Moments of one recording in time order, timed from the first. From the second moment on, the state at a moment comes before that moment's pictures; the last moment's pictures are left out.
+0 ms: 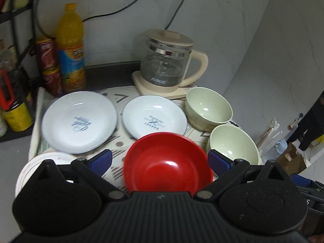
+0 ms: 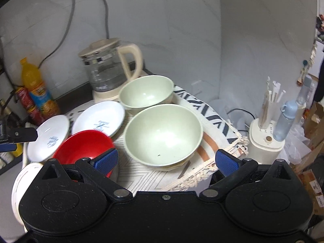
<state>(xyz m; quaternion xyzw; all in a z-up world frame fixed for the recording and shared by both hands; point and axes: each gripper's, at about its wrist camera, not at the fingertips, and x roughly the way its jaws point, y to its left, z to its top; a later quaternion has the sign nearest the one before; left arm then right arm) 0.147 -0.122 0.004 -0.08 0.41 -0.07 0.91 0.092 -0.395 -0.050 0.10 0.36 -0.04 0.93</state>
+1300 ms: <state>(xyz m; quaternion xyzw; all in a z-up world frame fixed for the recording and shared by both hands) 0.299 -0.255 -0.081 0.01 0.52 -0.22 0.82 0.168 -0.442 -0.123 0.20 0.46 -0.13 0.86</state>
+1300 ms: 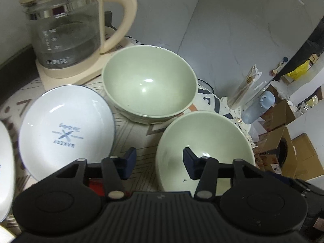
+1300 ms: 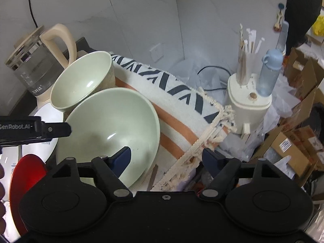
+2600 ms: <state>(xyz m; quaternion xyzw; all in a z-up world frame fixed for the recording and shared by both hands) 0.294 -0.235 -0.038 -0.04 0.50 -0.21 0.84 0.171 -0.424 -0.055 0.19 0.40 -0.05 0.90</state>
